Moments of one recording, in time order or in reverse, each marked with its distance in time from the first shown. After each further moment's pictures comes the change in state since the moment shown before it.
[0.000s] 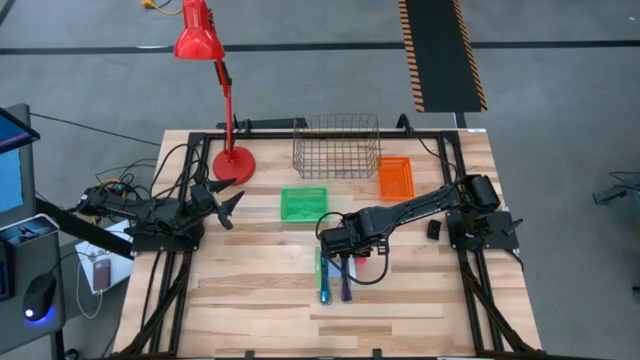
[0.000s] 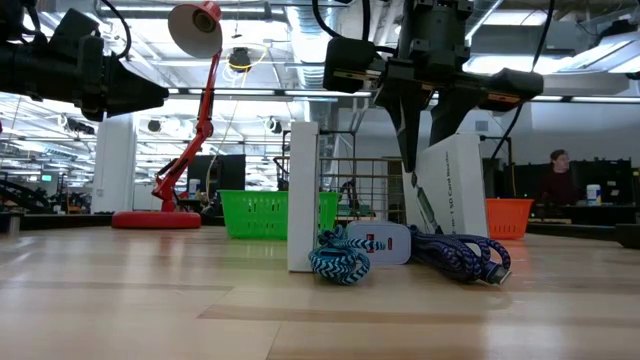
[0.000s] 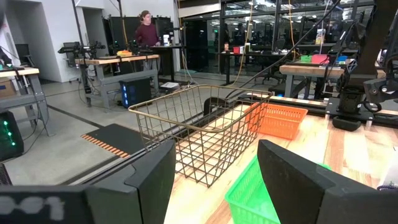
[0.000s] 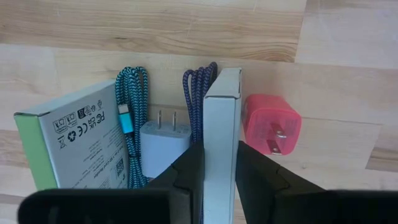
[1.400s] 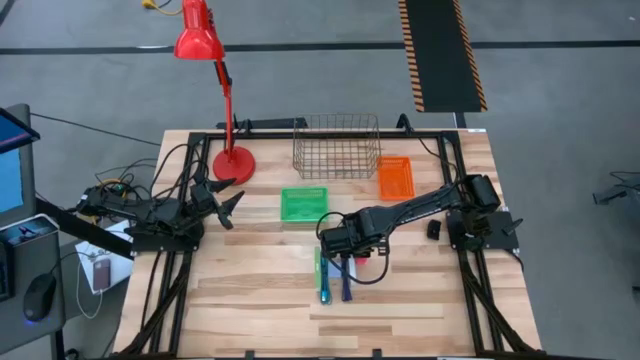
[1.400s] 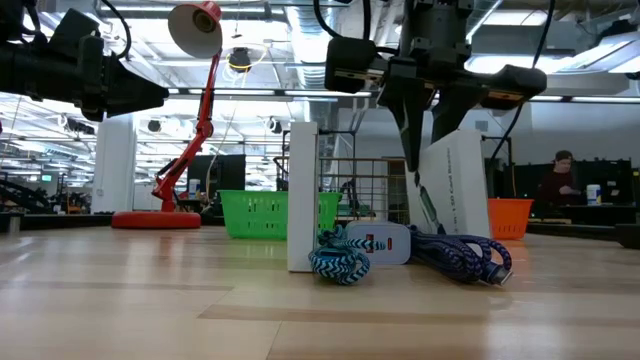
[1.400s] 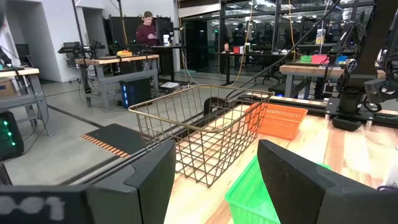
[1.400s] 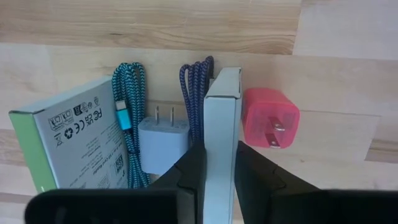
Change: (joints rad) left arm 0.000 0.000 0.000 0.000 0.000 0.000; right arm 0.000 -0.002 0.001 -0.005 -0.025 0.019
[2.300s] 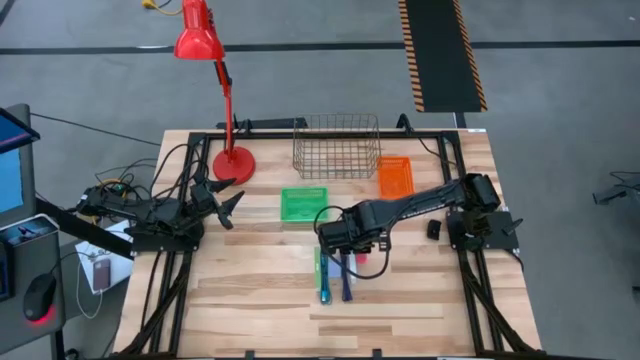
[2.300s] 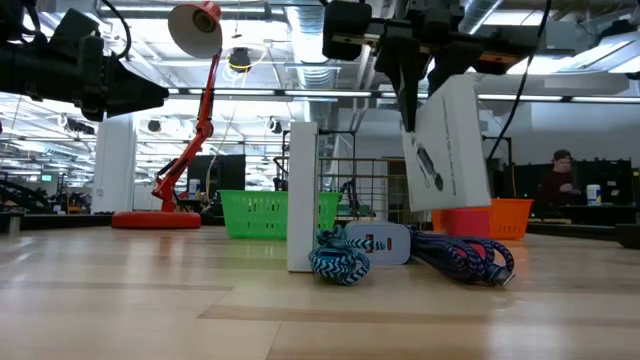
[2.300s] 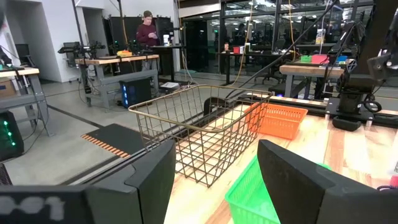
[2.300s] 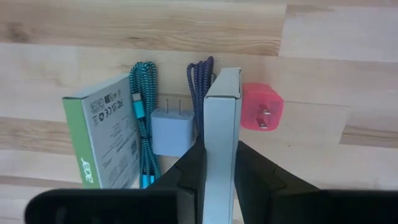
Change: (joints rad) left arm 0.000 0.000 0.000 0.000 0.000 0.000; right arm -0.010 -0.002 0.150 -0.169 0.003 -0.018
